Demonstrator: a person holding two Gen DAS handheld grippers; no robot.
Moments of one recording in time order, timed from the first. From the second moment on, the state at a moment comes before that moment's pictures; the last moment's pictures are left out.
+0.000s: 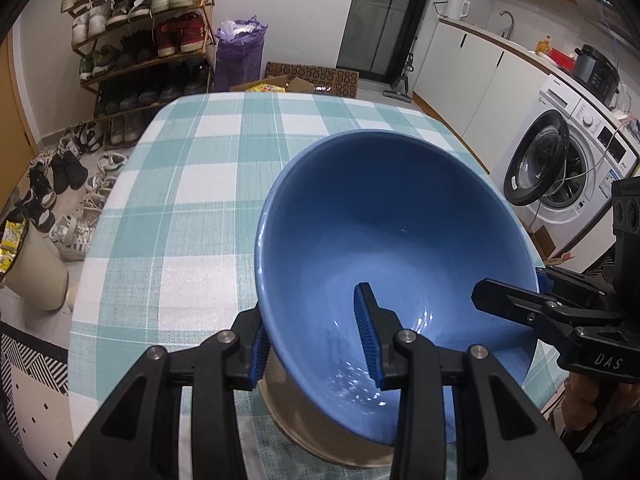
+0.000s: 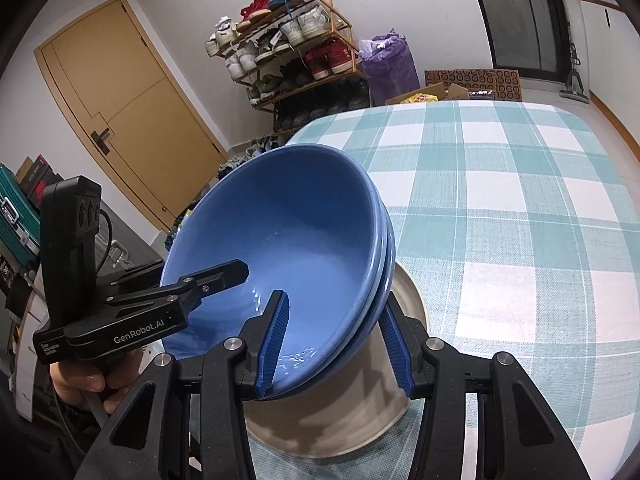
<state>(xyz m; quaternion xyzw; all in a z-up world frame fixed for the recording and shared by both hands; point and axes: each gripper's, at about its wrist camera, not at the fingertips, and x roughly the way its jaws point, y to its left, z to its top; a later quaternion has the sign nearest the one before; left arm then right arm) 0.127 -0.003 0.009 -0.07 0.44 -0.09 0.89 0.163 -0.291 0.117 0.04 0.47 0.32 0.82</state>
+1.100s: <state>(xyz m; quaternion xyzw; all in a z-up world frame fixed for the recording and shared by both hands) 0.133 0.006 0.002 -0.08 0.43 -0.09 0.90 0.175 -0.288 0.114 0.02 0.47 0.31 0.83</state>
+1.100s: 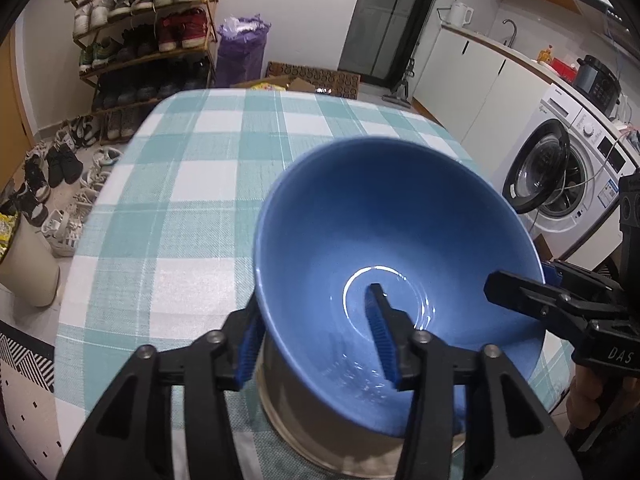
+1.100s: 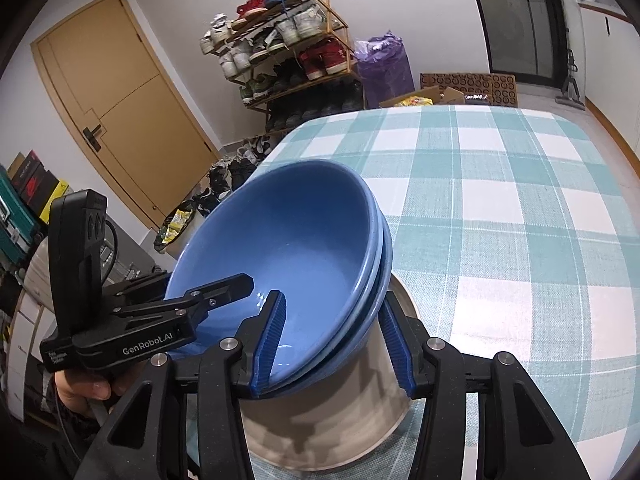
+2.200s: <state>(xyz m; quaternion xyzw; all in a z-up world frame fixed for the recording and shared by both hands) 0.034 0.031 0.003 -0.02 0.24 -0.02 0.97 0.101 -0.329 0.120 -0.04 0.30 0.34 0.89</state>
